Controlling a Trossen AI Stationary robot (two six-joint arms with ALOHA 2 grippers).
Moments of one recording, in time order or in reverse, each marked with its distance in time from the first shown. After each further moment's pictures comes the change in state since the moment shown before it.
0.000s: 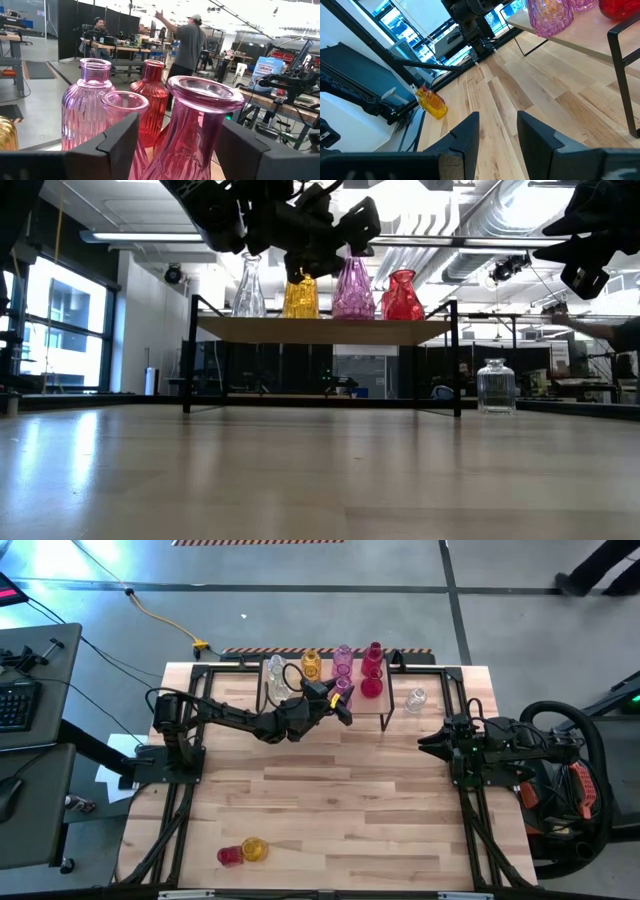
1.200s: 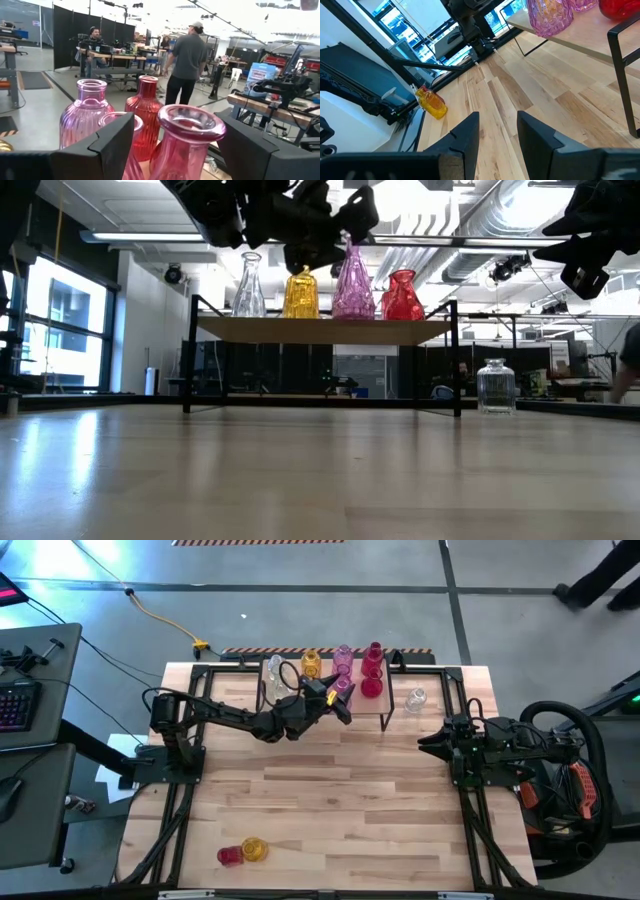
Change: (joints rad) left arm 0.002 -0.024 -0.001 0.031 0.023 0.052; right arm 0.000 0.000 0.000 0.000 0.000 0.000
